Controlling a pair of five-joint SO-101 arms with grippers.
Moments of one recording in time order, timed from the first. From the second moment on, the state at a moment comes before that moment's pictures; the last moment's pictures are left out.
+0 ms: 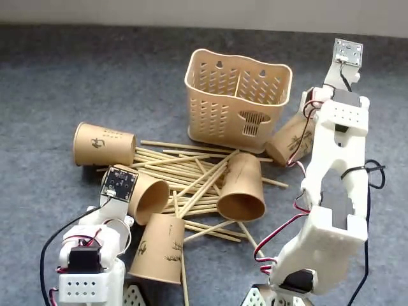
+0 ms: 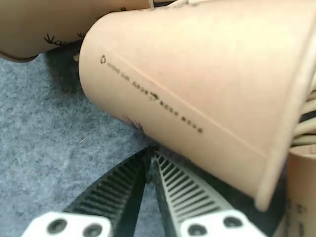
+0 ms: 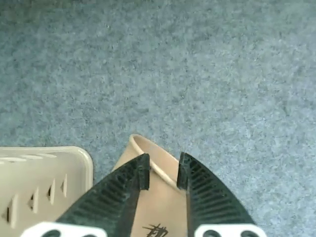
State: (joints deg) left arm -7.5 -103.6 96.0 75.3 -12.3; right arm 9.8 17.6 -7.9 56.0 3.1
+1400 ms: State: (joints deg) left arm -7.5 -103.6 96.0 75.3 -12.3; right arm 17.8 3.8 -20.7 99.9 17.5
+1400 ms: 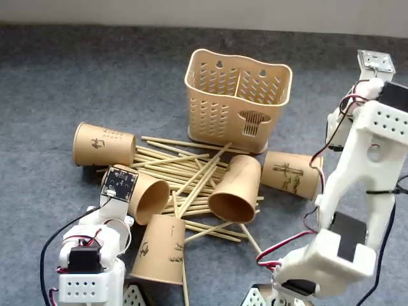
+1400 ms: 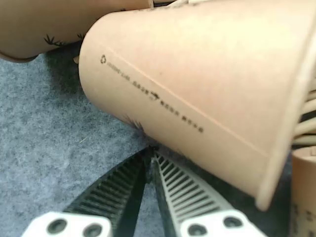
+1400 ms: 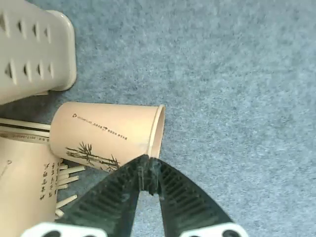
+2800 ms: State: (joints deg) left arm -7.5 -103.6 96.0 75.3 -12.3; right arm 13.9 -17.2 27.2 80.7 20.0
